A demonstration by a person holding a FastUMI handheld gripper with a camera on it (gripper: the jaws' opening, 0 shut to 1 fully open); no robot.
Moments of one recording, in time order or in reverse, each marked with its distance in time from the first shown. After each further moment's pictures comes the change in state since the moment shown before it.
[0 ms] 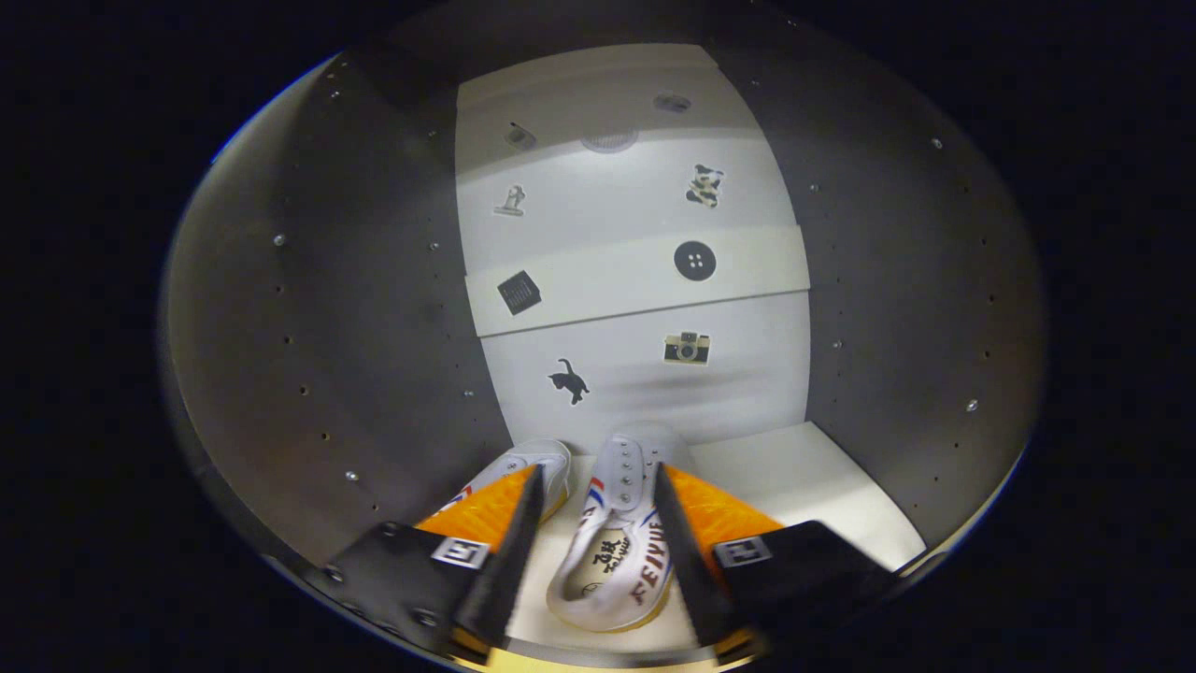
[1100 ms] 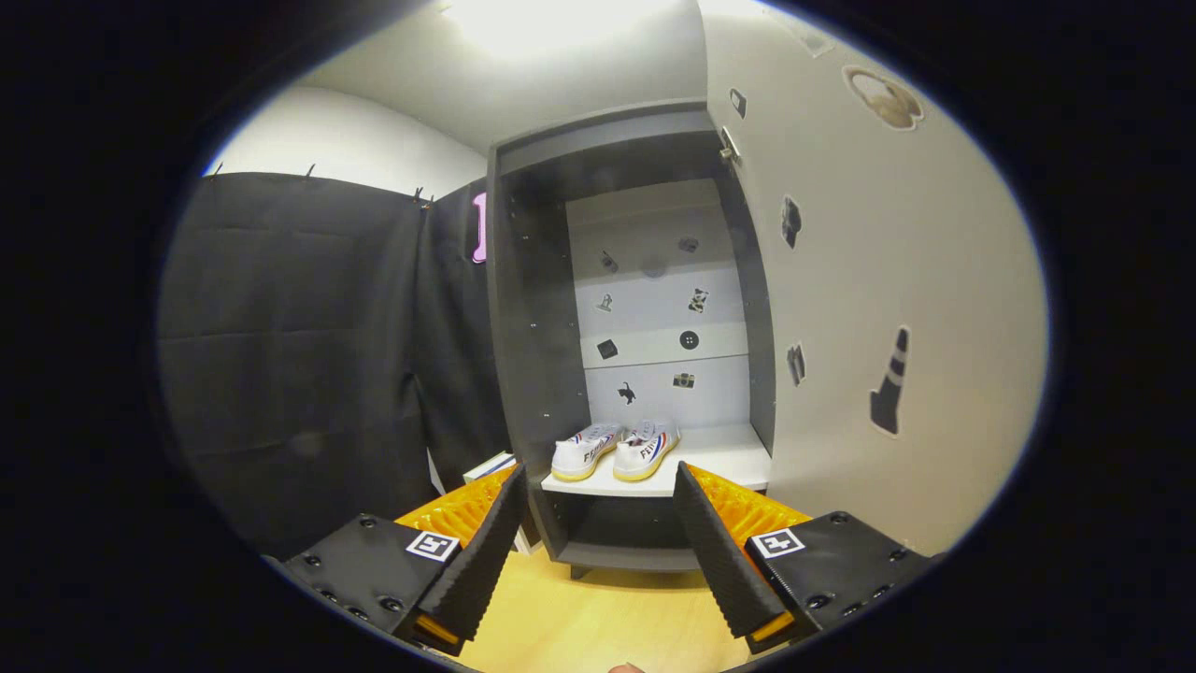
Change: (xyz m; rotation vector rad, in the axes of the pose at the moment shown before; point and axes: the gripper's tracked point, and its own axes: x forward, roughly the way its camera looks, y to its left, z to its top) arm -0.349 0.005 -0.002 -0.078 -0.145 0.173
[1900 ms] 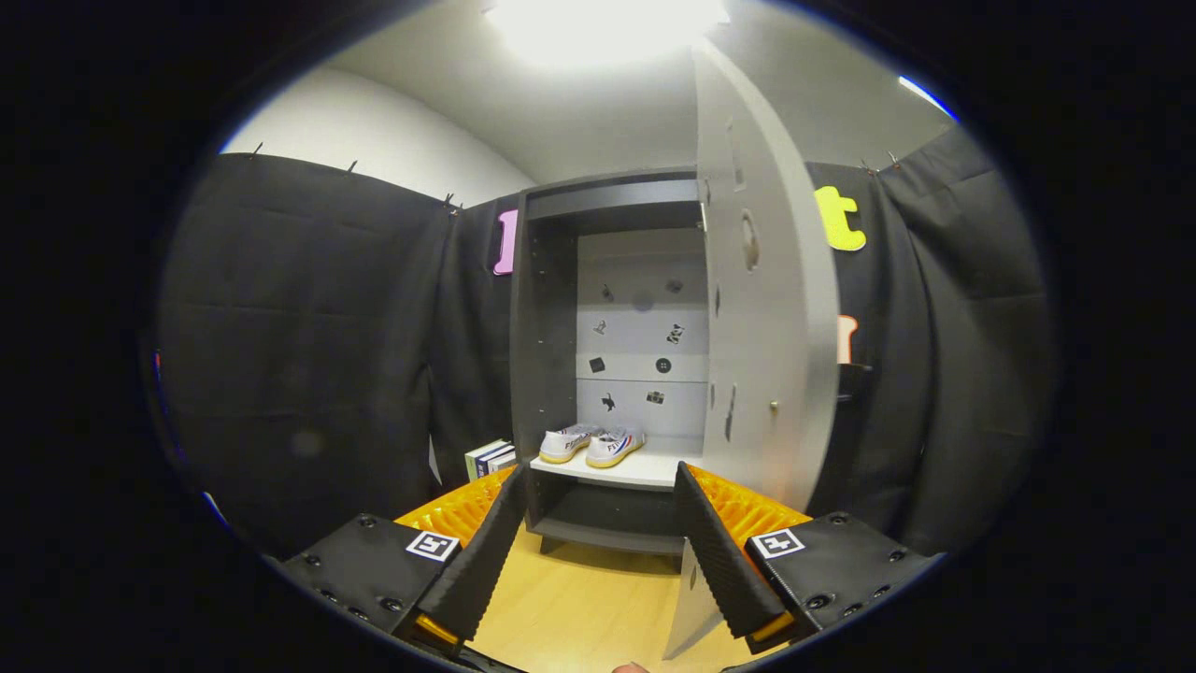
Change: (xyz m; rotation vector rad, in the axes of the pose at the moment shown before) arm -0.139 -0.042 0.028 -0.089 -0.026 -0.005
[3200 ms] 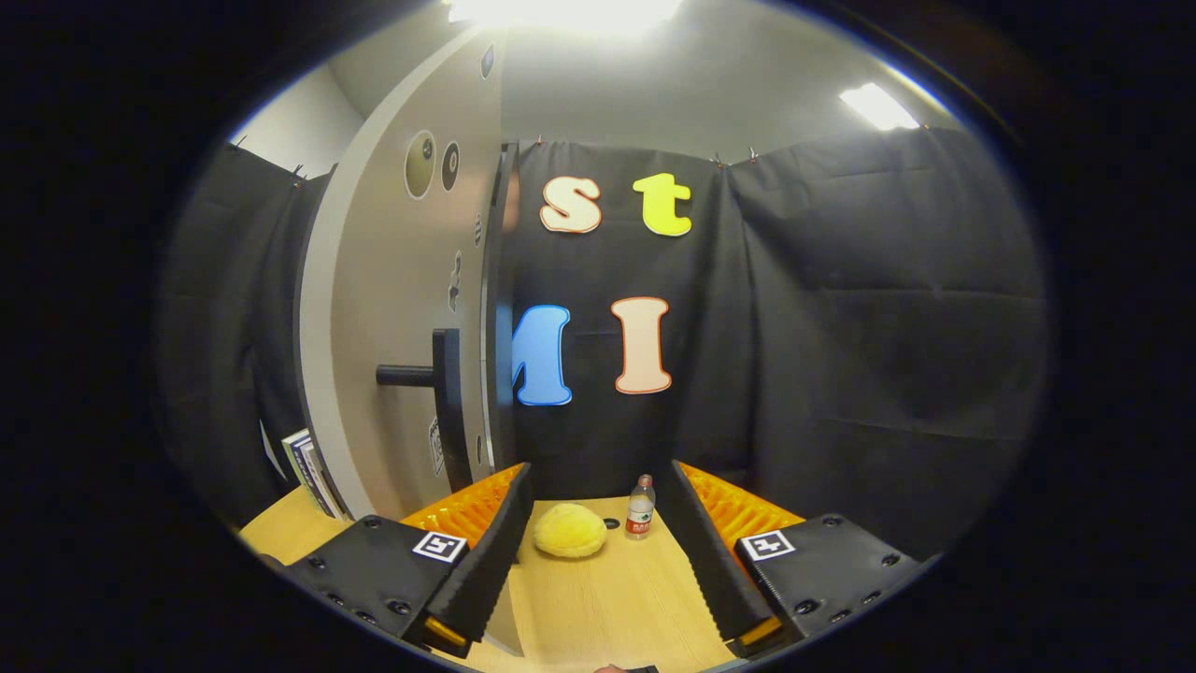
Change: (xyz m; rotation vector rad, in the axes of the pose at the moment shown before) arm -0.022 -0.181 -0.015 -0.026 0.052 -0.533
